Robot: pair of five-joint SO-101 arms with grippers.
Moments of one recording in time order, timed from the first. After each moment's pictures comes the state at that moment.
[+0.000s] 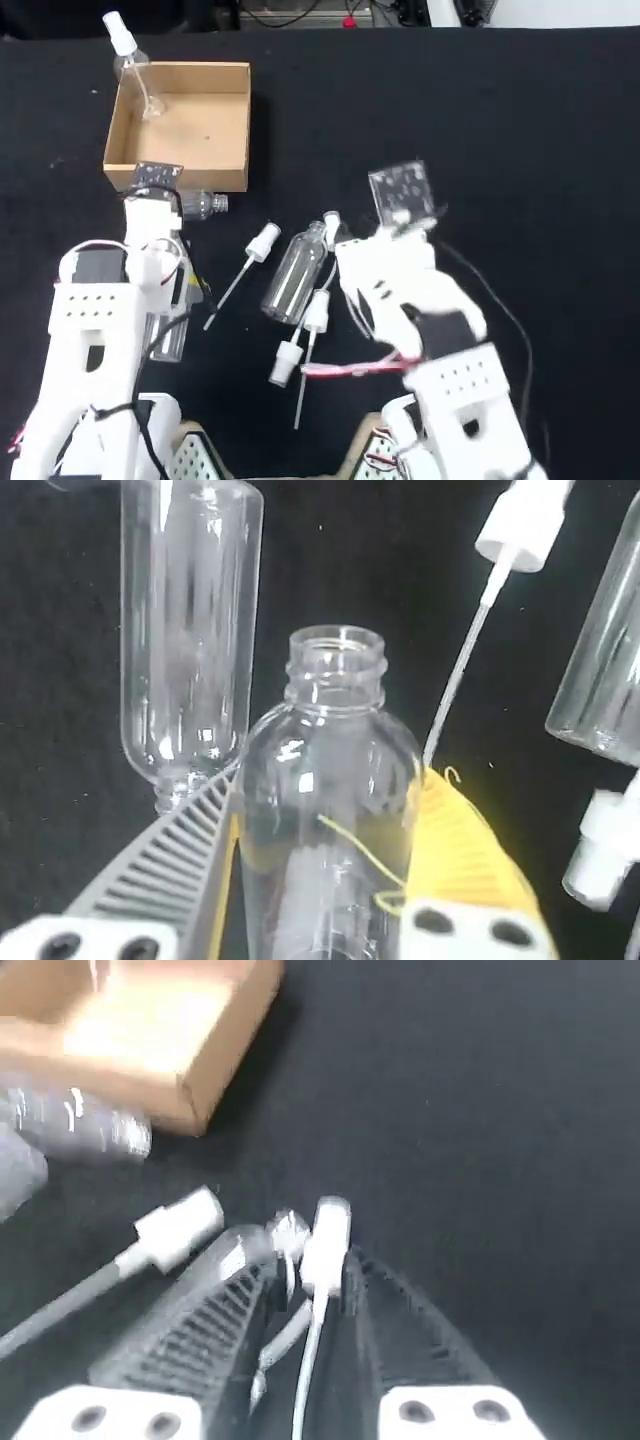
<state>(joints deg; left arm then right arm) -7.0 -43.2 51.1 69.8 -11.9 -16.2 -59.5 62.0 46.9 -0.2</state>
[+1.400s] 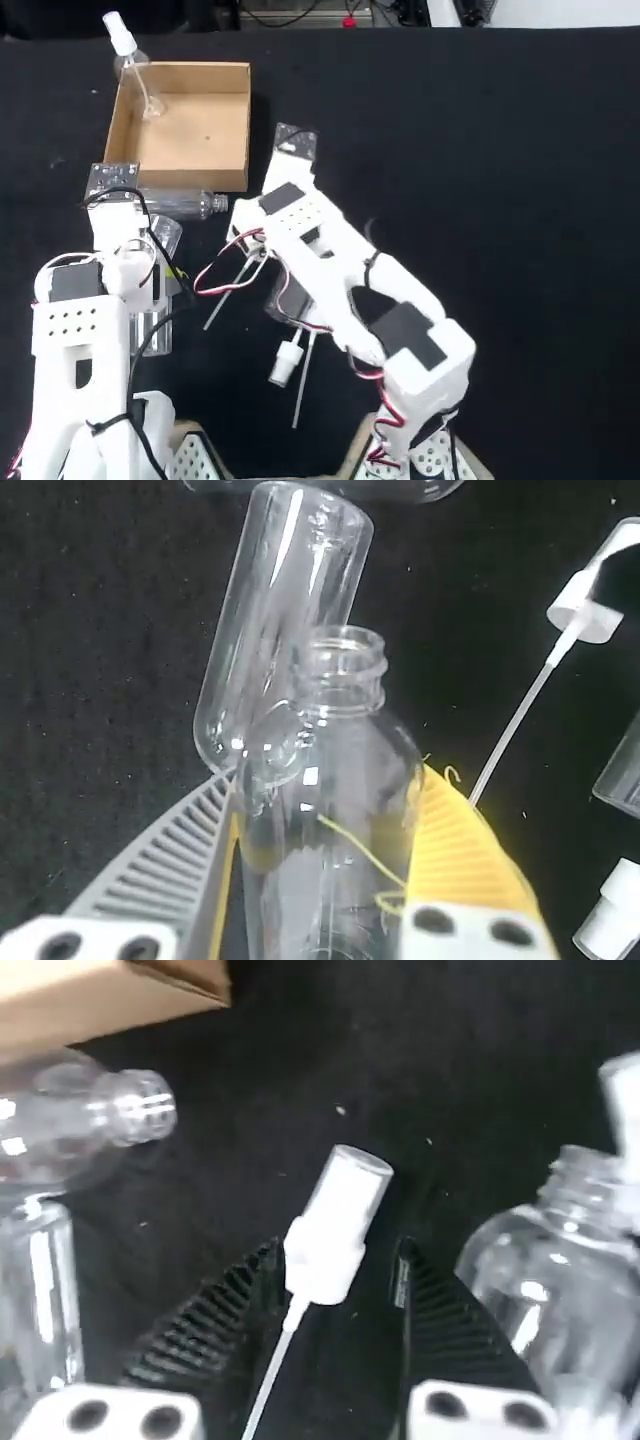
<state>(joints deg) -14.6 -46.9 52.6 68.4 -8.9 -34.7 16.8 11.9 54.7 -47.6</state>
